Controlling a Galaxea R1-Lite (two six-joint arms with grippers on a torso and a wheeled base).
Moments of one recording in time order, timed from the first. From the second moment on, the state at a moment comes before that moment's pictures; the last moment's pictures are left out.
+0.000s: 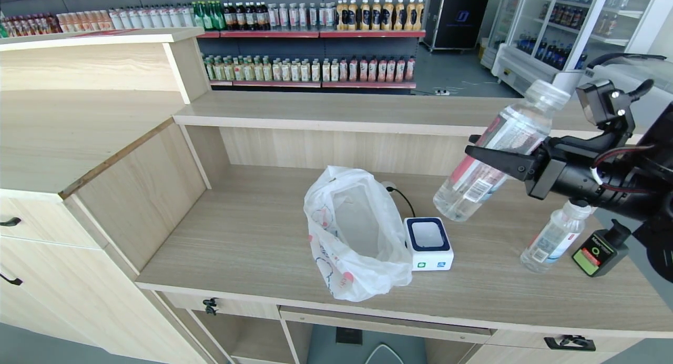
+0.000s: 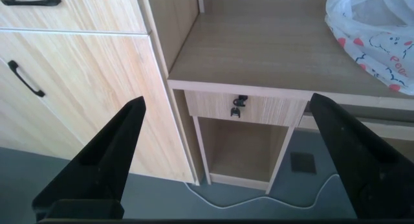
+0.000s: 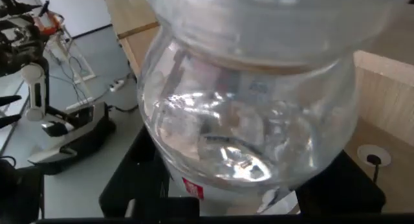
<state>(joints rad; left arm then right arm) 0.01 0.00 0.00 0.04 0.08 0.07 0.14 1.69 -0.74 -1.18 0.89 0.18</state>
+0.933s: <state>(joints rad) 0.01 0.00 0.00 0.04 0.08 0.08 -0.13 1.81 -0.82 -0.87 0.78 -0.61</state>
